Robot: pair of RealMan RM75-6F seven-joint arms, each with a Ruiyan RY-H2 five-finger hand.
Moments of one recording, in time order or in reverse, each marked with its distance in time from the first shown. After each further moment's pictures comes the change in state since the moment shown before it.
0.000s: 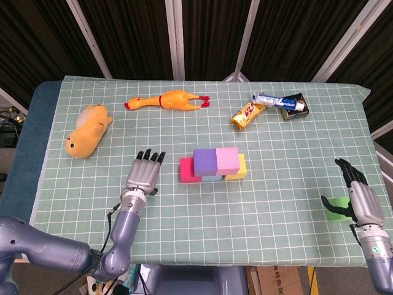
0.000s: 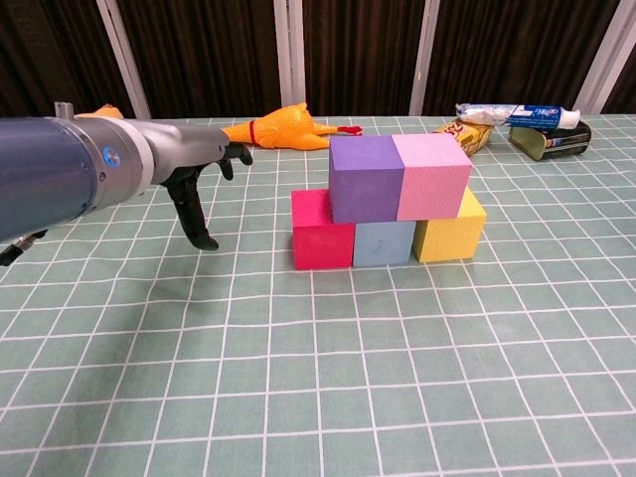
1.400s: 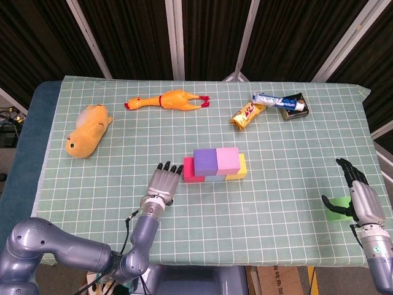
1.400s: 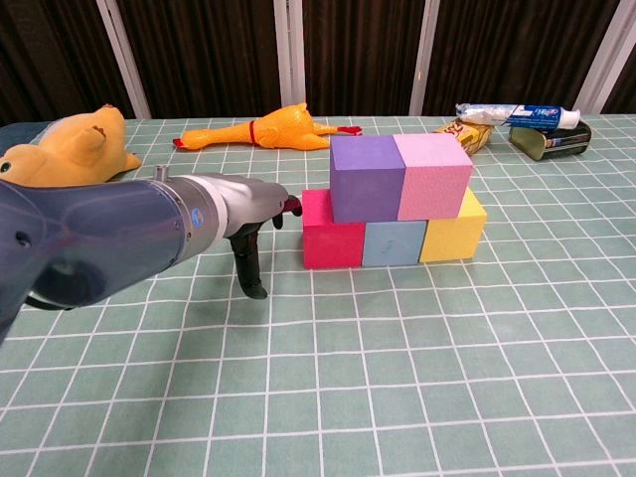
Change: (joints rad) left arm -0.054 -0.158 -0.034 0.145 -0.048 -0.077 0.069; right arm -0.001 0.008 0.002 0.002 -0.001 -0.007 0.026
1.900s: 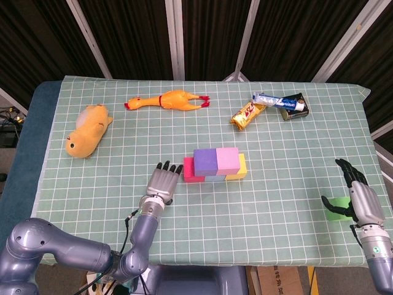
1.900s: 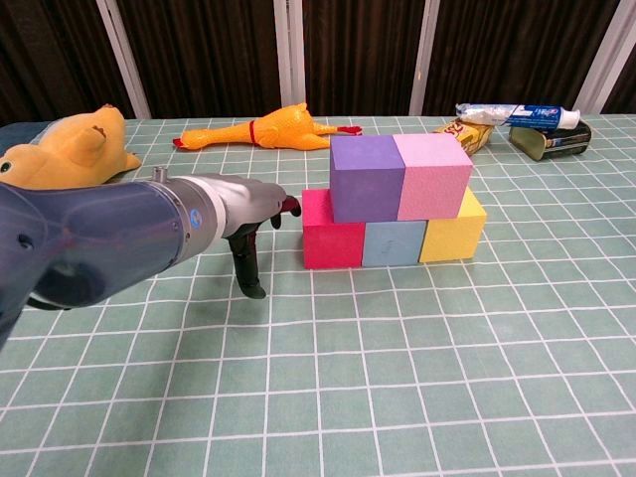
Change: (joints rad) left arm 0.008 -0.003 0.000 0.011 0.007 -0.008 -0.003; right arm 0.001 -0.001 -0.003 0.000 0.002 -0.002 -0.007
